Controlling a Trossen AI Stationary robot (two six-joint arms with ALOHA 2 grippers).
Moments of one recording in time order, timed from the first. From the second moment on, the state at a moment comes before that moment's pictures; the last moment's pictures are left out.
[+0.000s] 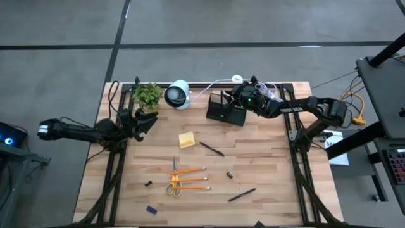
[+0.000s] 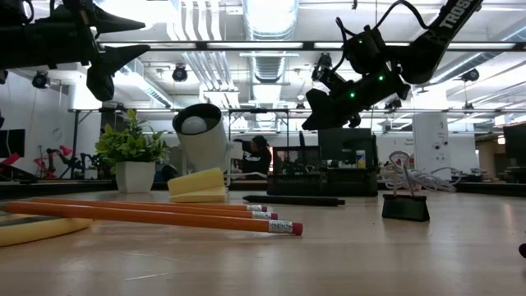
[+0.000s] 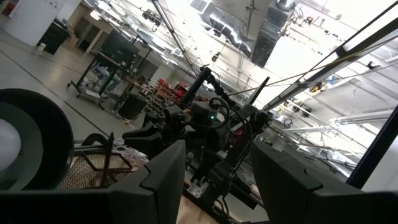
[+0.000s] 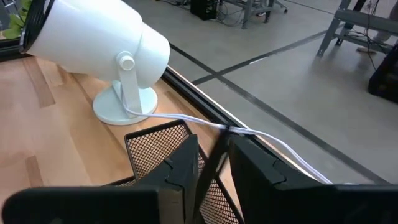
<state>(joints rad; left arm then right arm) -0.07 0.40 0.04 0.67 -0.43 -0.49 -0.47 1.56 0.68 0.53 0.20 0.04</state>
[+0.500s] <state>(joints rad) -0.07 0.40 0.04 0.67 -0.43 -0.49 -0.47 1.55 0.68 0.53 0.20 0.08</state>
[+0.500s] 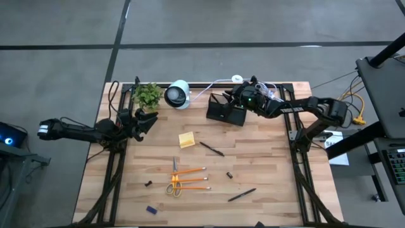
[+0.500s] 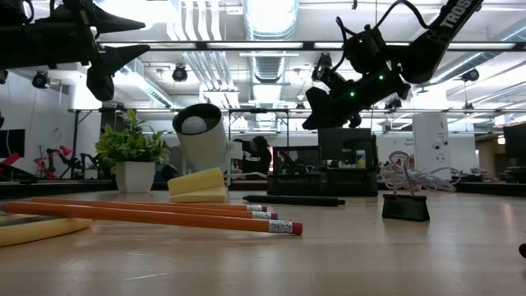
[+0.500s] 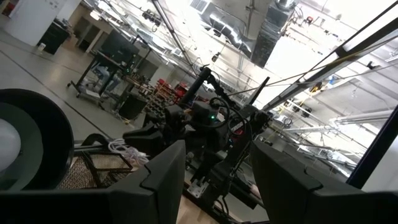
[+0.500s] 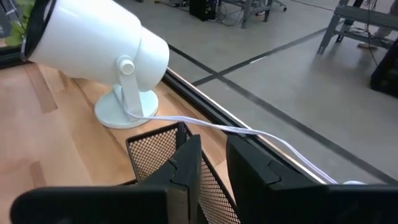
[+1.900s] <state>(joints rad) -0.07 0.40 0.04 0.67 -0.43 -0.49 -0.04 1.06 0.71 0.05 0.21 0.40</state>
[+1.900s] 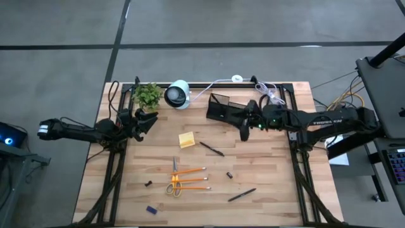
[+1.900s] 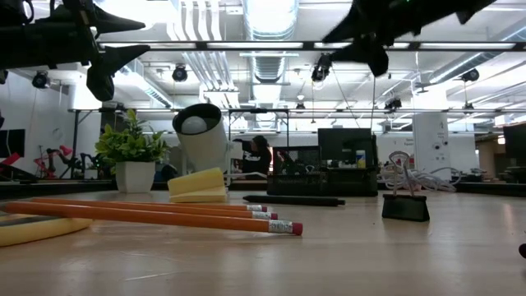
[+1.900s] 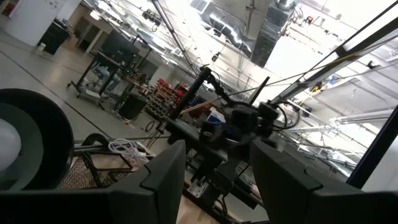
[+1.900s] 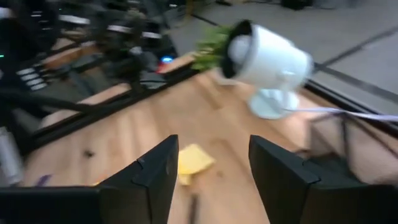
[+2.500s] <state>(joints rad) -0.07 0.40 0.04 0.65 -0.43 -0.52 0.22 1.07 0.92 -0.41 0.28 0.66</state>
